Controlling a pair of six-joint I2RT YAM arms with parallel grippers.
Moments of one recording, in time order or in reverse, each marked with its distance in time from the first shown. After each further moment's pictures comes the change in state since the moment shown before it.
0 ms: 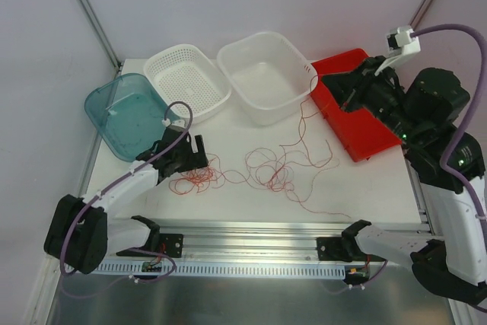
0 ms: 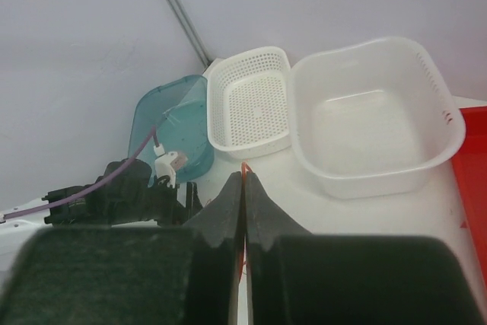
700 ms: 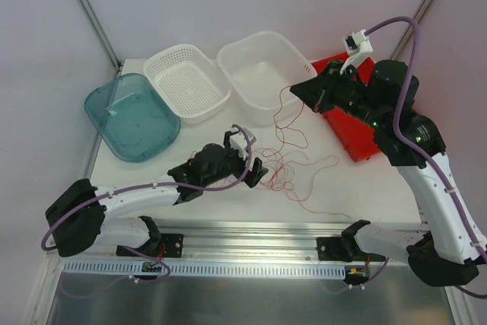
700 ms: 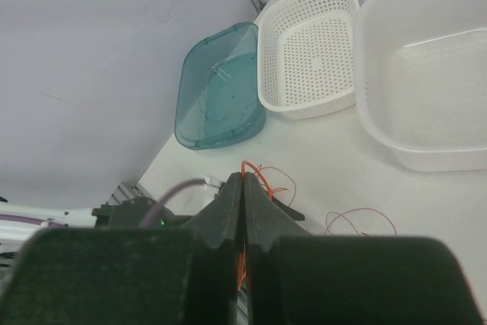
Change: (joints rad) left arm -0.531 -0.002 -0.002 0.638 0.070 0.373; right arm 0.000 0.069 -0.154 0.110 -0.195 0.143
